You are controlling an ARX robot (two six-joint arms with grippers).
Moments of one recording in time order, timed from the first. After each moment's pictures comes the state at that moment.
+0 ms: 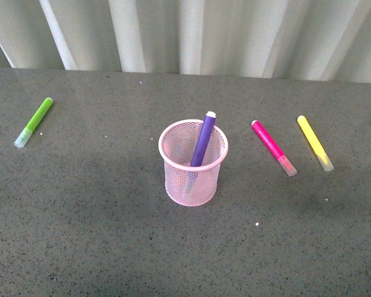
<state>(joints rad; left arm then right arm) 0.00 0.00 0.01 -0.01 0.00 -0.01 0.01 0.02 0.03 -0.03 0.03 0.02</state>
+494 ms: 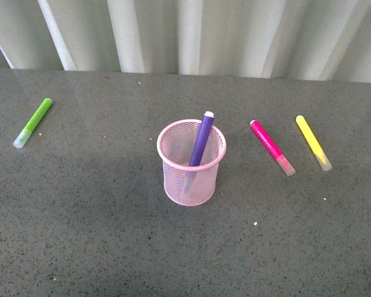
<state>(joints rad) 0.00 0.00 0.01 -0.01 0.00 -0.01 0.12 0.50 0.50 0.11 0.19 0.10</state>
